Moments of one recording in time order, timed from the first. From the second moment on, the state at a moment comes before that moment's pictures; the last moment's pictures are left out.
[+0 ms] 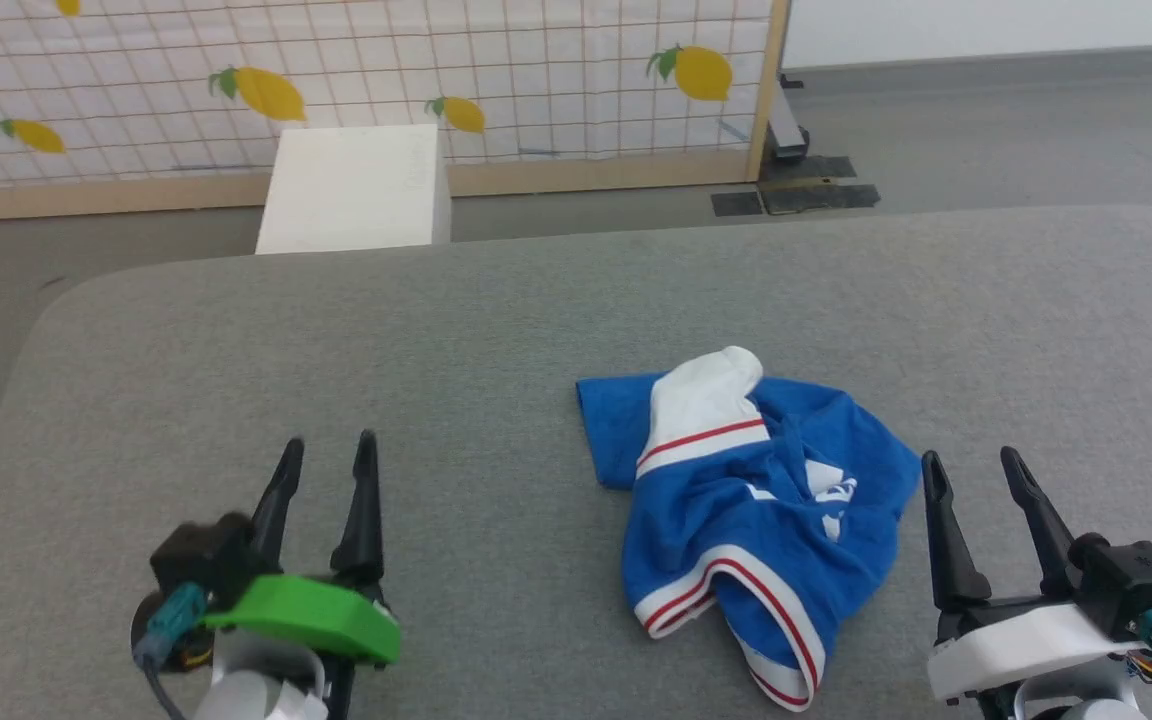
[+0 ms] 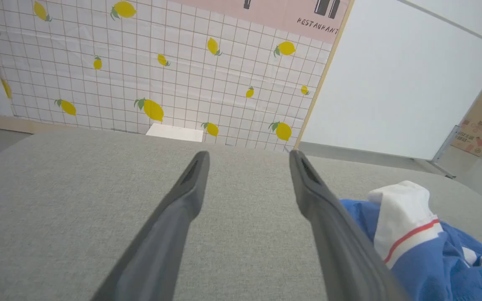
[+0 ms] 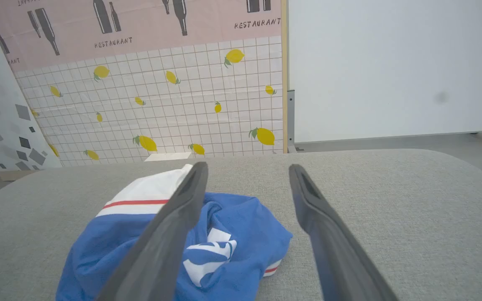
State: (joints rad) left arm -0.09 0.12 -0.11 0.19 -0.37 -0.07 -0.26; right arm 0.04 -0.05 -0.04 0.08 0.14 0.13 -0.22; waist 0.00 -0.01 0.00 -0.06
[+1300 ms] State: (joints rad) left arm 0.00 0.05 -0.04 0.17 -0.31 -0.12 -0.26; right arm 0.06 -0.05 -0.03 0.09 0.13 0.13 -0.20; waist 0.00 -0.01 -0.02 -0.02
